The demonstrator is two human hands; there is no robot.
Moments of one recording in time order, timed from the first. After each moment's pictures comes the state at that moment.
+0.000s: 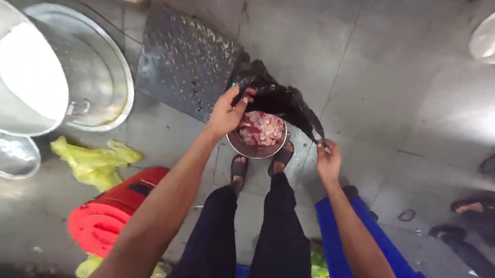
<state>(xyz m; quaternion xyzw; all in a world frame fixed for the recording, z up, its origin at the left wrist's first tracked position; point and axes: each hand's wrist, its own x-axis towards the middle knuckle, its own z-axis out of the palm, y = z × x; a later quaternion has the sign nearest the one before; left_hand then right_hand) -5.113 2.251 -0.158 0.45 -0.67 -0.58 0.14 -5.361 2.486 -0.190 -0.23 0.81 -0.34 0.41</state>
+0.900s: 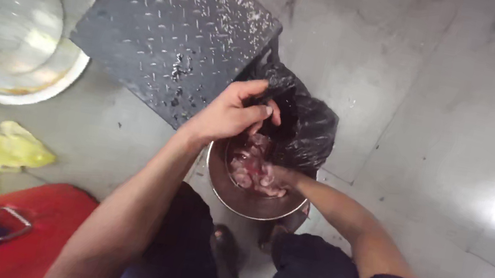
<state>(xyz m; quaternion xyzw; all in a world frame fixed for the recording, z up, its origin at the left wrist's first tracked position) -5.050 2.263 -0.397 0.31 -0.63 -0.66 0.25 -5.211 2.403 -0.615 -0.59 0.45 0.18 0.64</state>
